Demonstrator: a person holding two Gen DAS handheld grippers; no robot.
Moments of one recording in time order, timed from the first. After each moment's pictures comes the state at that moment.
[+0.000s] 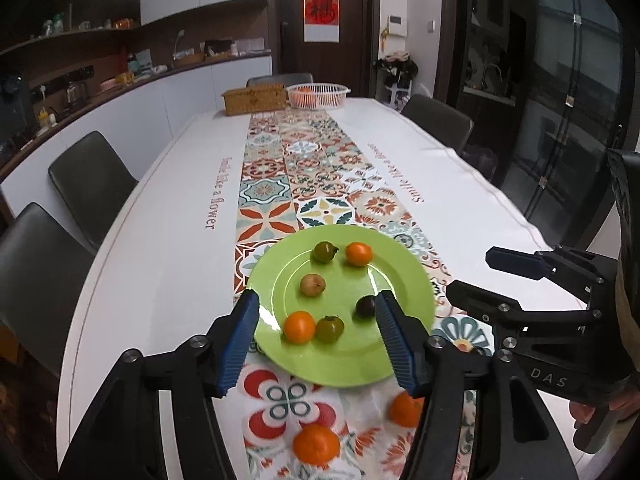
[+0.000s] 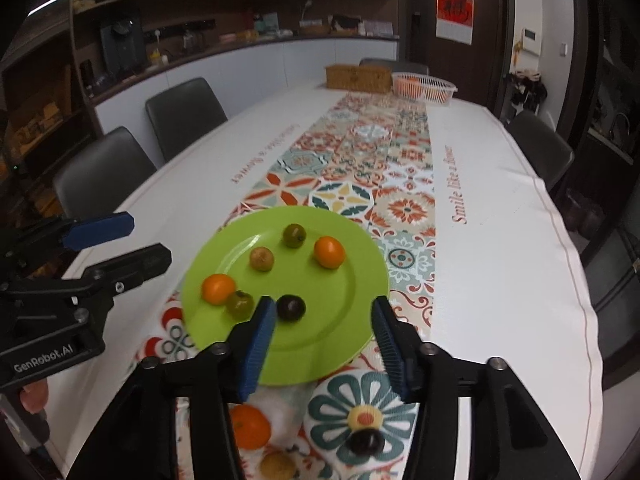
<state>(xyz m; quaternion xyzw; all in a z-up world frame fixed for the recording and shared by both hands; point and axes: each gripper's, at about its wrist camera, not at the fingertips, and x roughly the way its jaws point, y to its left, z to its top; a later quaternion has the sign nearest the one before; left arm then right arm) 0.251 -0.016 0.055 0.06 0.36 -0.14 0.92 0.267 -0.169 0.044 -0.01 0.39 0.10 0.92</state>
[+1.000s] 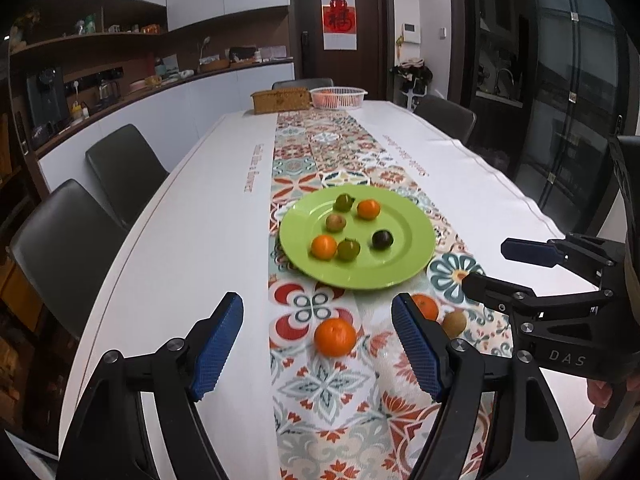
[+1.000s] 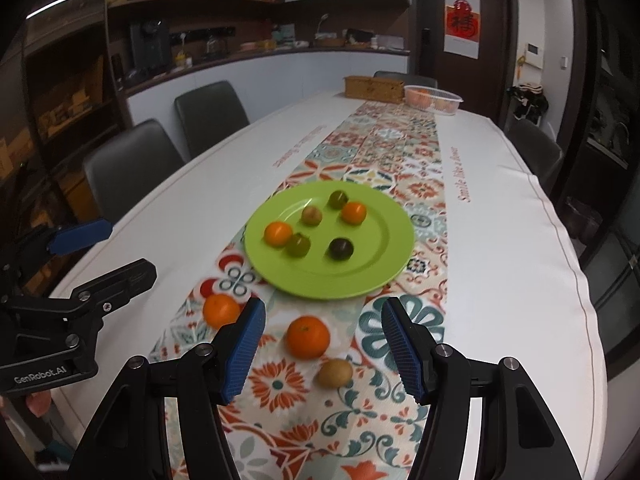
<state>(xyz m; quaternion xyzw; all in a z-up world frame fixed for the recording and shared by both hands) 0.145 0.018 0.034 0.06 0.35 -0.10 0.93 0.171 -0.140 0.035 -0.03 0.38 0.12 0.92</state>
